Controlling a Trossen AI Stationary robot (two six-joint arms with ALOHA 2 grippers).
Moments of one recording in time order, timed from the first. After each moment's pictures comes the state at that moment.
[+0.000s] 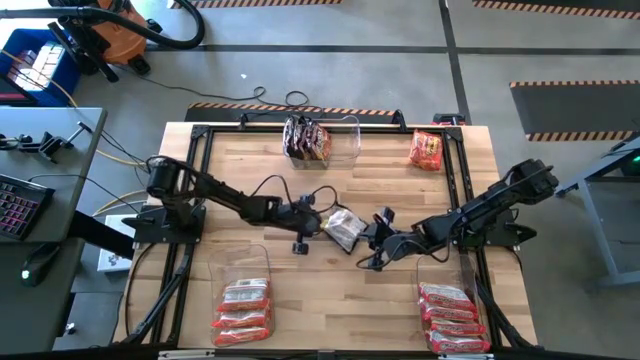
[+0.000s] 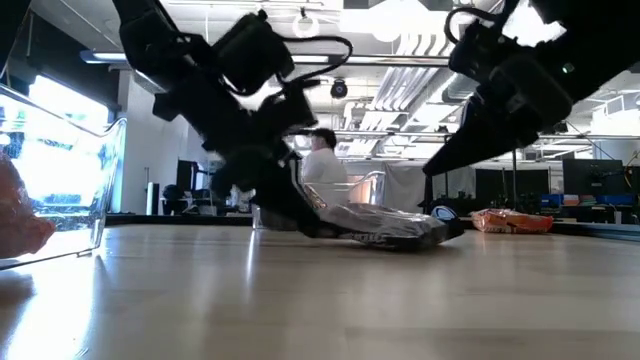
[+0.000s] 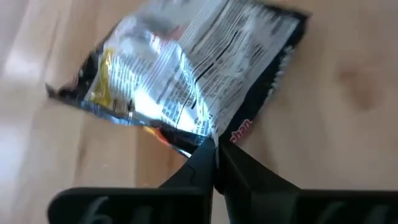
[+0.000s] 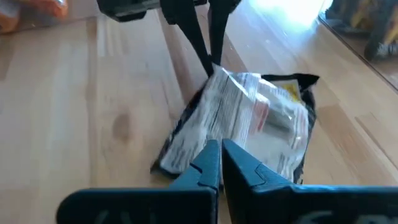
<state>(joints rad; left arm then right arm) -0.06 1.83 0.82 0.26 -0.07 0.17 0.40 1.48 0.57 0.20 0.55 0.38</state>
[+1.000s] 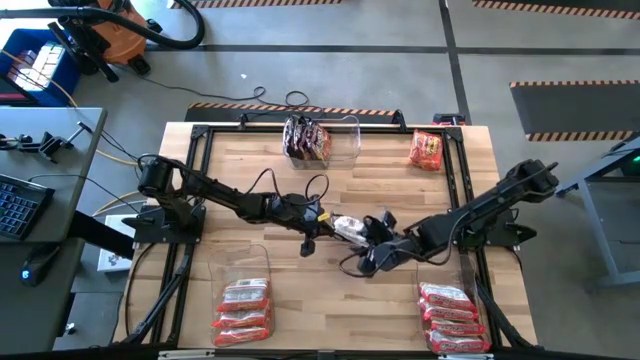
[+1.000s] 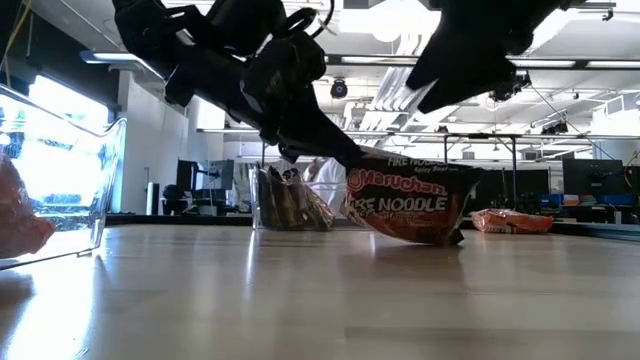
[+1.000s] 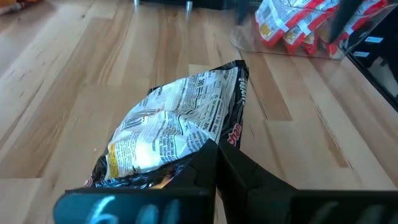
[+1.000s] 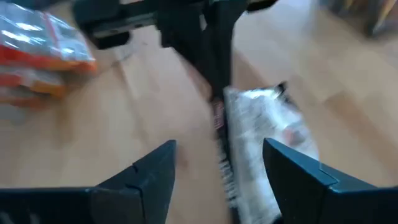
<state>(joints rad) -0.05 1.77 0.83 0.48 0.09 -0.10 0.46 1.48 0.96 -0.35 0.54 0.78</state>
